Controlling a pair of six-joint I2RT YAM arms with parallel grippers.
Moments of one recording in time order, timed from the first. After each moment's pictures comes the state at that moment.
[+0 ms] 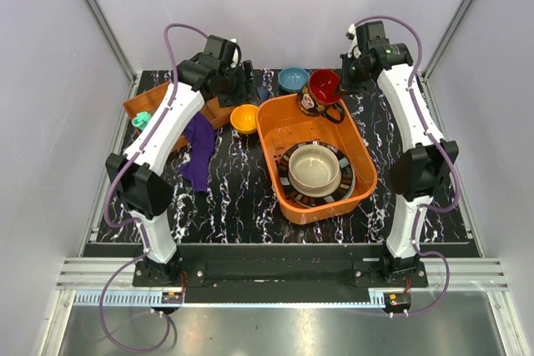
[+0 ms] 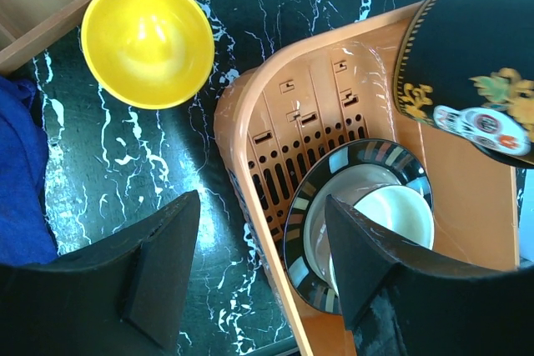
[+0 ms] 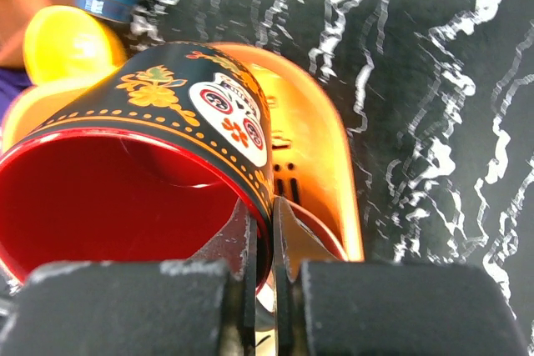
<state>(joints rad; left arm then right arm) -0.43 1.84 2.00 -0.97 0.09 -0.53 0.21 1.99 2.20 -1.09 -0.14 0.24</state>
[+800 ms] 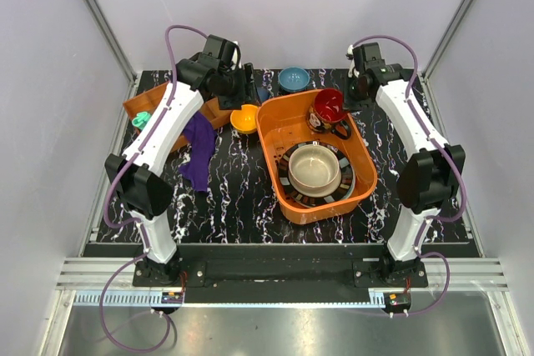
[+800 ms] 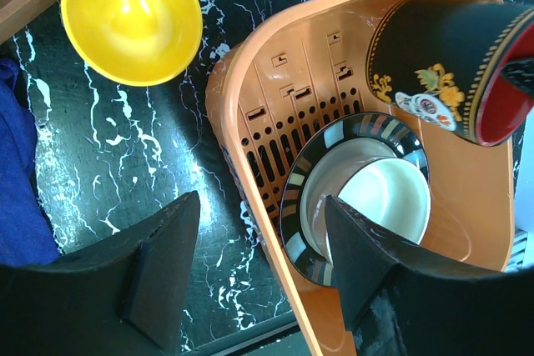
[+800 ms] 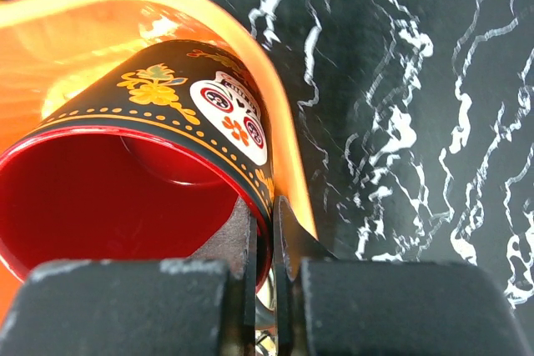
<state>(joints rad) -0.43 1.84 2.02 -1.03 0.14 -0.52 0.22 1.86 1.84 -0.92 -0.01 0.20</state>
